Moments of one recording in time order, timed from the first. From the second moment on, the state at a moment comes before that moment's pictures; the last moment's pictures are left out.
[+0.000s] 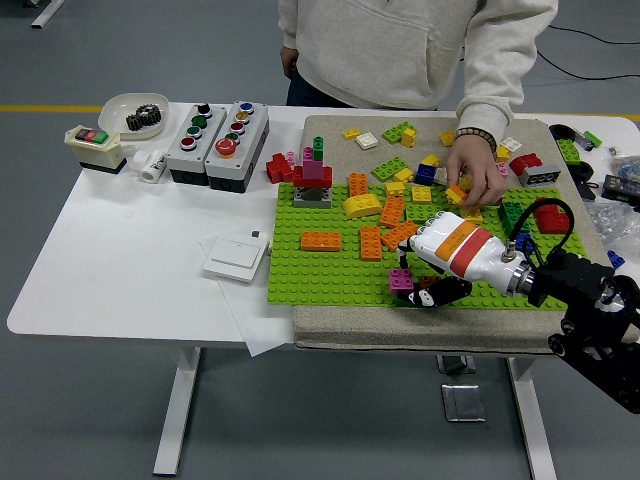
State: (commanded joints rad) left arm -0.15 0.13 -0.26 -0.31 0.46 0.22 0.21; right arm 0.69 -0.39 0.55 1.03 -2.16 -0.30 0.36
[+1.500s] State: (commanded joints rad) left arm -0.15 0.13 -0.27 -0.31 0.47 0.21 0.21; right arm 0.68 -0.40 0.56 1.01 -2.16 -0.27 0.38
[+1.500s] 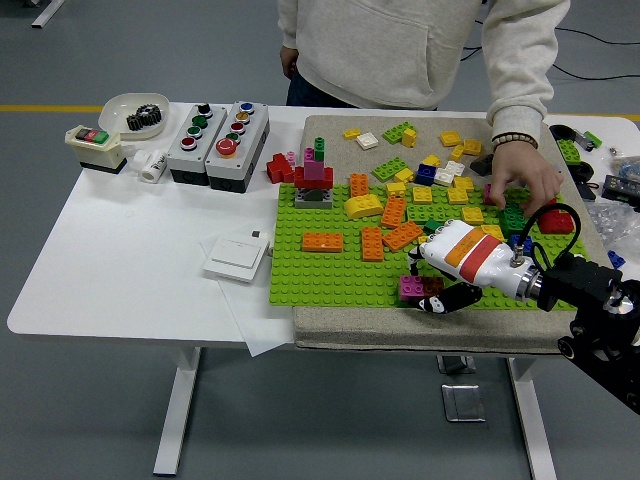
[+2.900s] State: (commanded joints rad) left arm -0.15 0.13 -0.27 -0.31 0.48 0.21 0.22; right arm 0.68 -0.40 0.59 1.01 -2.19 -0.22 0.38
